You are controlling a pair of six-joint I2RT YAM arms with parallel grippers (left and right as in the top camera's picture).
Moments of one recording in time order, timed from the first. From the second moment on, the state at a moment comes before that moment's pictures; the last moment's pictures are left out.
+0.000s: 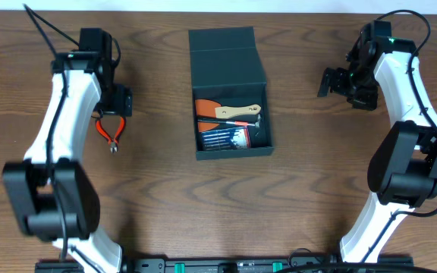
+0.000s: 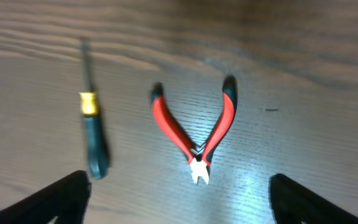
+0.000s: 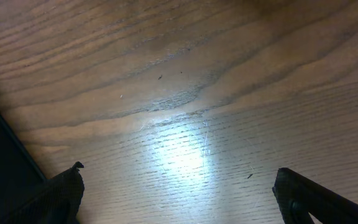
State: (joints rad) left arm 0.01 1.87 1.52 -1.07 -0.21 0.00; right arm -0.13 2.09 1.76 -1.13 -0.11 0.21
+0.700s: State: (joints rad) left arm 0.01 2.11 1.52 -1.06 -0.07 0.05; right arm -0.13 2.09 1.76 -1.14 -0.11 0.21
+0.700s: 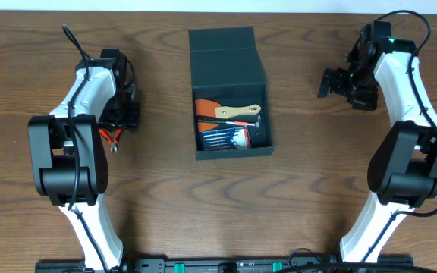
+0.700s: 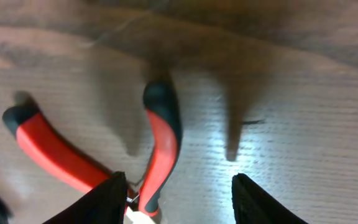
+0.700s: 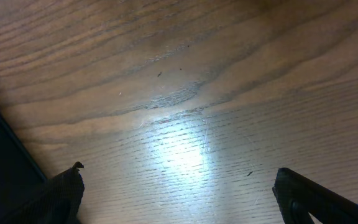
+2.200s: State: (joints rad) left arm 0.01 2.11 1.47 -1.05 -0.03 0.14; right arm -0.13 2.09 1.76 -1.17 -0.10 0.19
